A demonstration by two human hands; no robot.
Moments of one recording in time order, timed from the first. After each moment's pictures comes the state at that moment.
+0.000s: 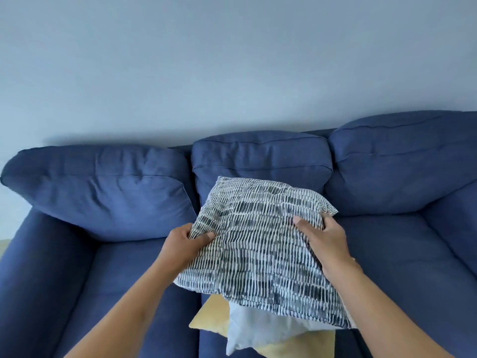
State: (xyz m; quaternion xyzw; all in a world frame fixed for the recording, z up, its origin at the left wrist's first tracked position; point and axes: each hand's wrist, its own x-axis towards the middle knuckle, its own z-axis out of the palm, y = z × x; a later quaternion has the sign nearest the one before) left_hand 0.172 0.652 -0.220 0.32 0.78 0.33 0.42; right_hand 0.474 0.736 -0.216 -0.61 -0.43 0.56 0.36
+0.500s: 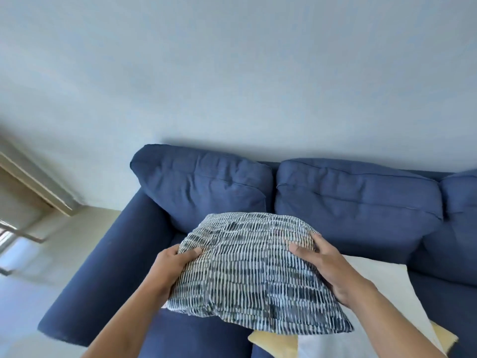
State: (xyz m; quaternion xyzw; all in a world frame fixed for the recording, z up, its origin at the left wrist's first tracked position) left_hand 0.027 0.508 -0.170 0.07 0.76 0.50 0.41; right_hand 0.308 0.701 -0.188 -0.41 -0.46 0.77 0.18
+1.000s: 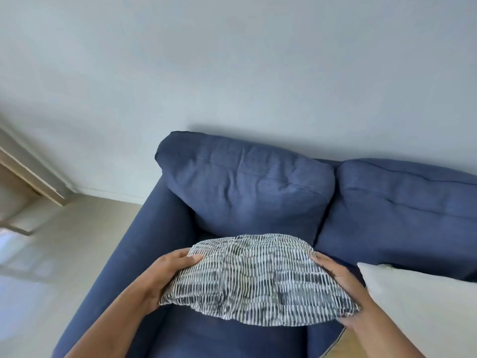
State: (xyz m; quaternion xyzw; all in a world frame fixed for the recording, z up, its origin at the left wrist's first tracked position) left_hand -0.224 0.448 -0.207 0.05 0.68 0.46 0.56; right_hand 0.088 0.644 -0.266 -0.46 -0.27 0.83 0.19
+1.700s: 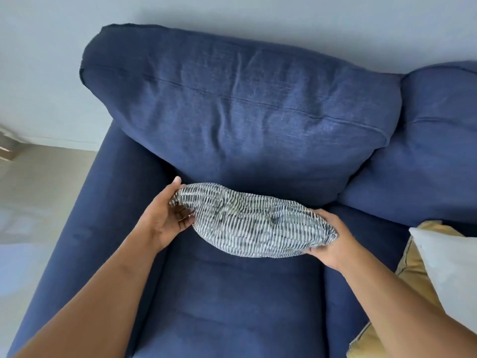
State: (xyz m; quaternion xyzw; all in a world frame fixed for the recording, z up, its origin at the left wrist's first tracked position) left_hand -0.335 0.574 -0.408 -0.05 0.66 0.51 0.55; right_hand -0.023 0.720 -0.441 -0.63 -0.16 0.74 0.16
